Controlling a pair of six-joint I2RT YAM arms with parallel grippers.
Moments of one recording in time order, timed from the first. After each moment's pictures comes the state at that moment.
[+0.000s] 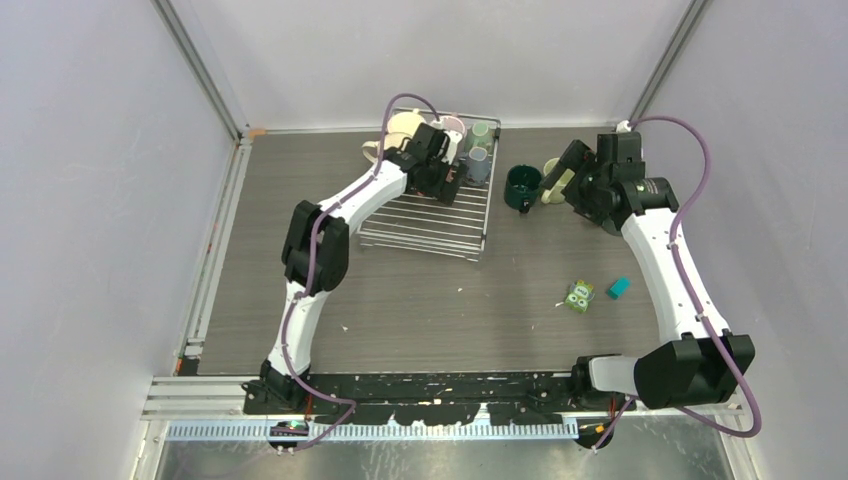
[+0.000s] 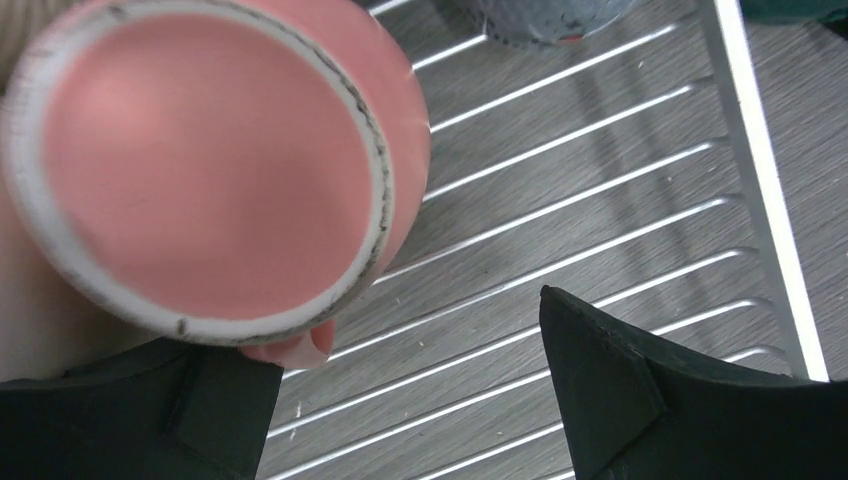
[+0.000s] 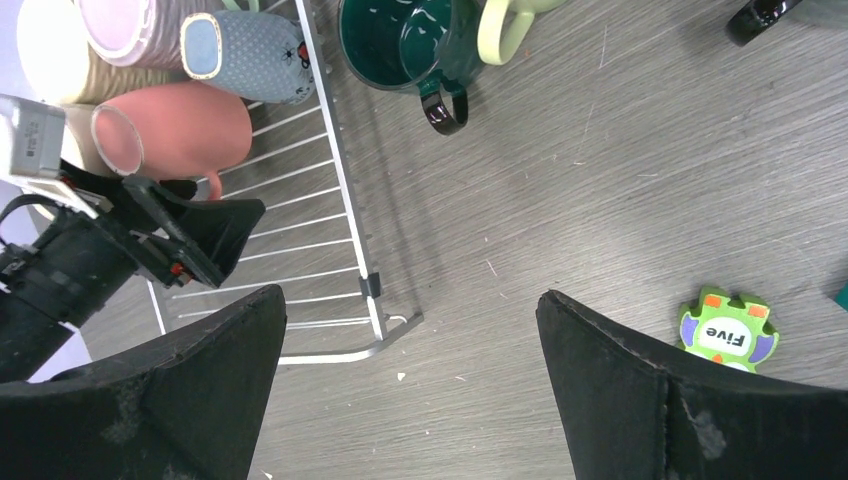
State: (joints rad) left arm -0.58 2.24 2.00 -0.59 0.02 -0.01; right arm 0.07 1.28 1.33 -0.80 0.01 0.66
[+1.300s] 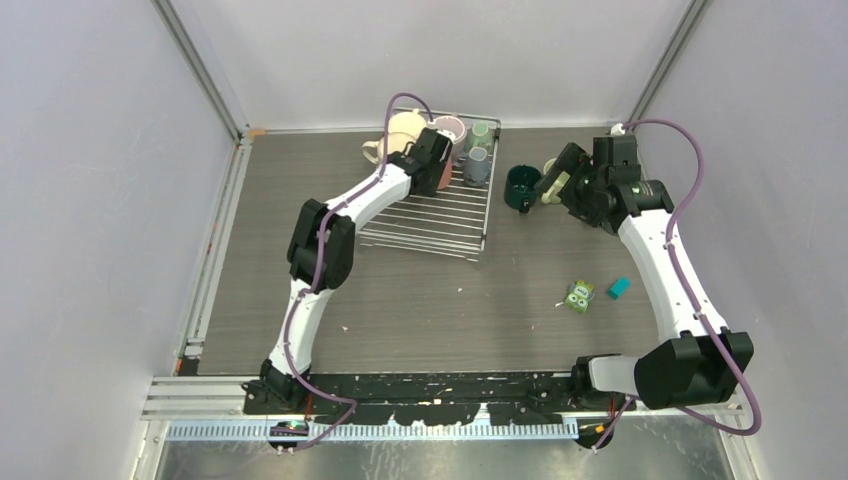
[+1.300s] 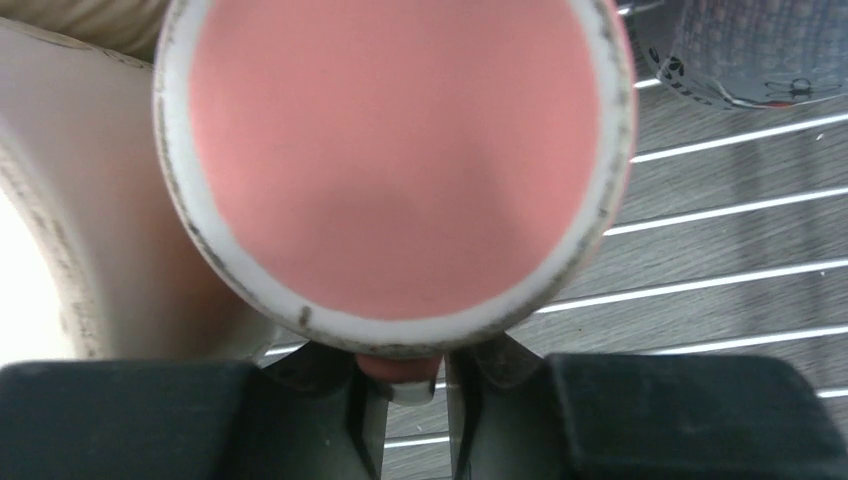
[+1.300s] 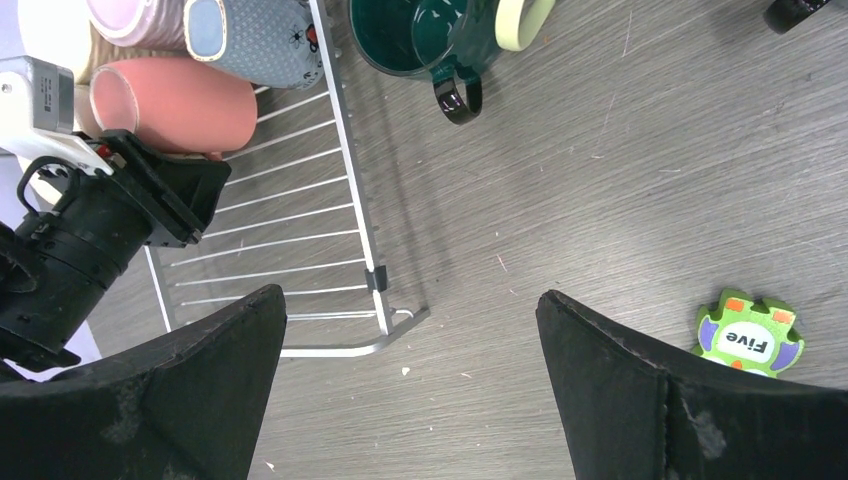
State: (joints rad) left arm -0.59 2.28 1.98 -0.54 -0.22 -0.08; right arm 0.08 1.28 1.29 -0.76 -0.03 0.67
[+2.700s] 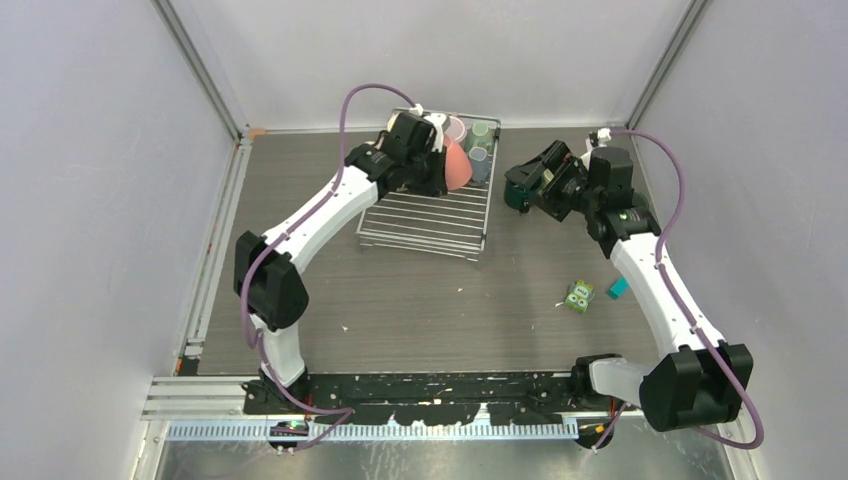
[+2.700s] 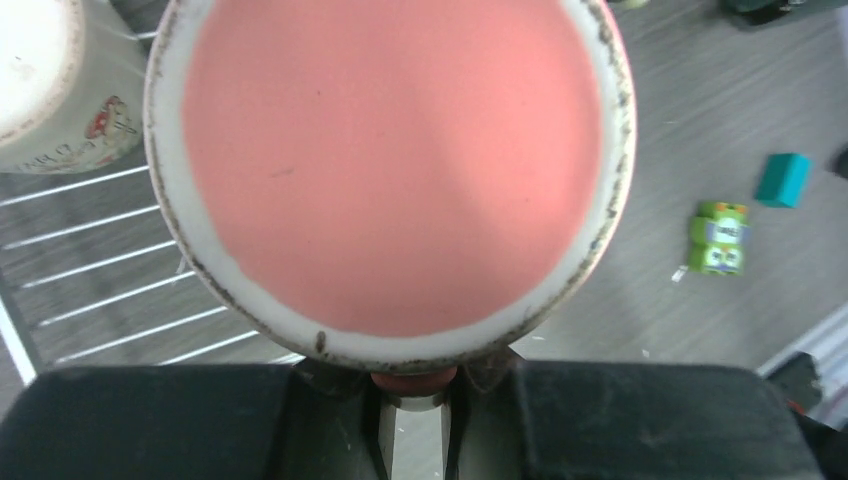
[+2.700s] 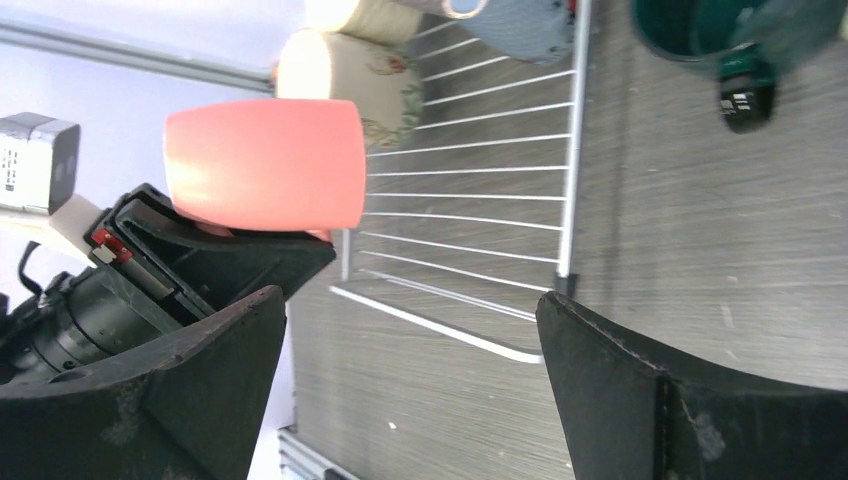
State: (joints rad) left arm -0.65 1.87 1.81 -0.67 0.05 -0.30; right arm 0.12 1.20 1.08 -0.36 -0.32 0.82
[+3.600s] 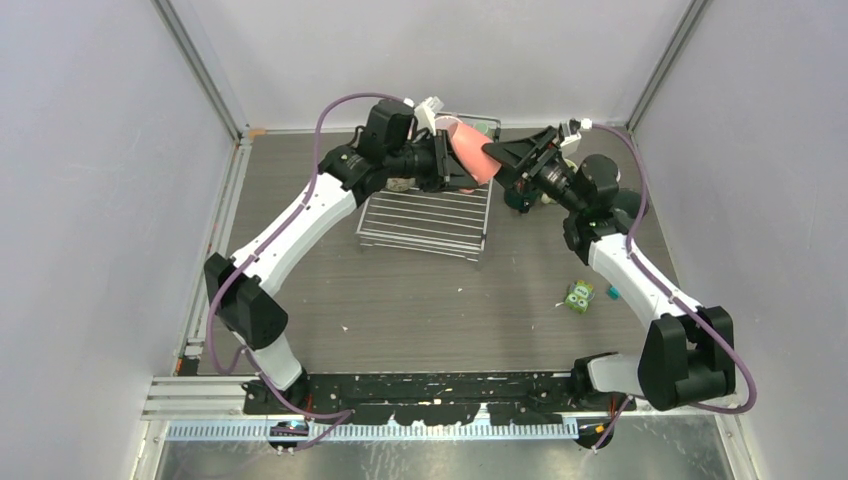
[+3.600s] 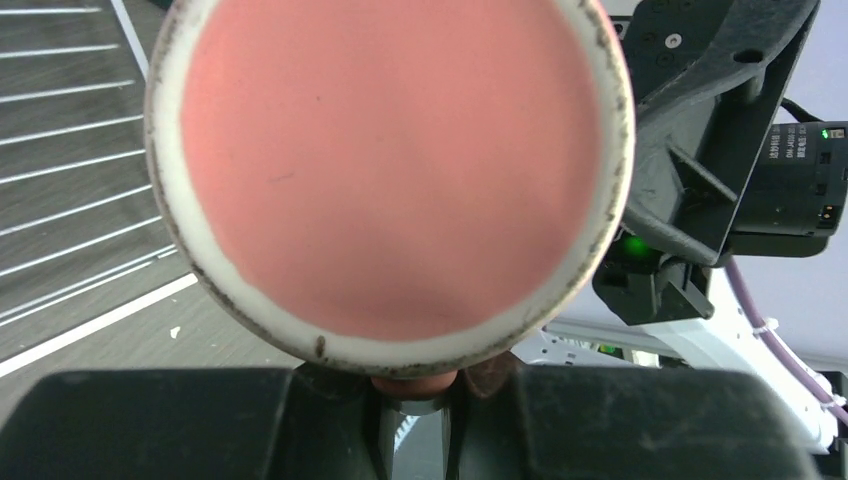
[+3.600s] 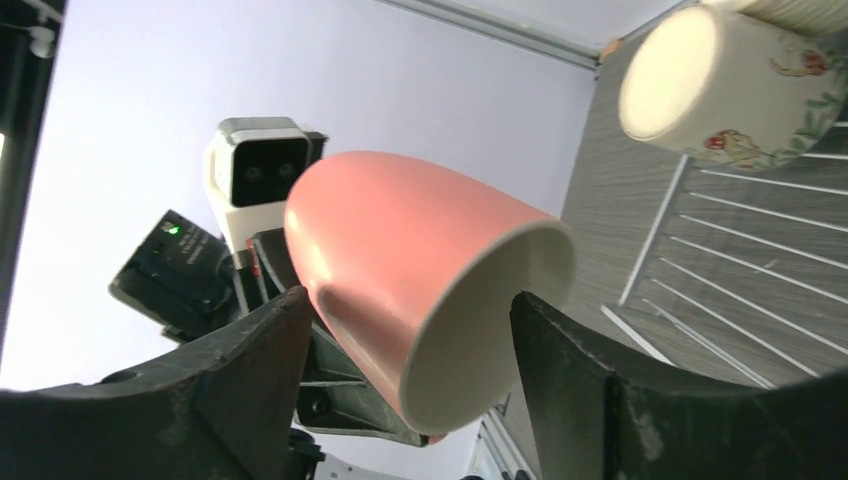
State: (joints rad) left arm -0.65 1.70 1.79 -0.56 0.47 -0.75; right arm 0.20 1.28 0.90 0.50 -0.59 1.31
